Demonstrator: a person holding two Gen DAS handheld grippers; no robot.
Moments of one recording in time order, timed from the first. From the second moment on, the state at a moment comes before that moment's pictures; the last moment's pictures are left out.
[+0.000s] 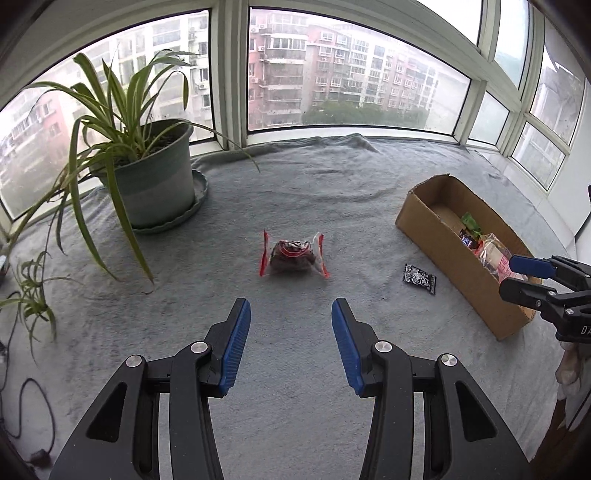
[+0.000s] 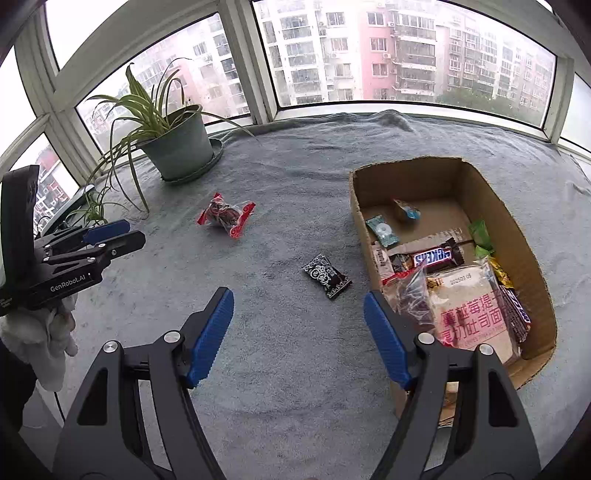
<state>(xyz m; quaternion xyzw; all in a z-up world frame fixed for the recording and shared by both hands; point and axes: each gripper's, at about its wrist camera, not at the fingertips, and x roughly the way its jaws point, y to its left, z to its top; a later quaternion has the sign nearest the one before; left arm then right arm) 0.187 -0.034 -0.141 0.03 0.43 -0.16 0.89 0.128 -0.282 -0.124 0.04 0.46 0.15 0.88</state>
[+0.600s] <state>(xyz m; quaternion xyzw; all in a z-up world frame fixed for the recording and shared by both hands) 0.229 -0.054 -0.146 0.07 0.42 -0.21 0.88 0.173 -0.280 -0.157 0.02 0.48 0.14 0.87</state>
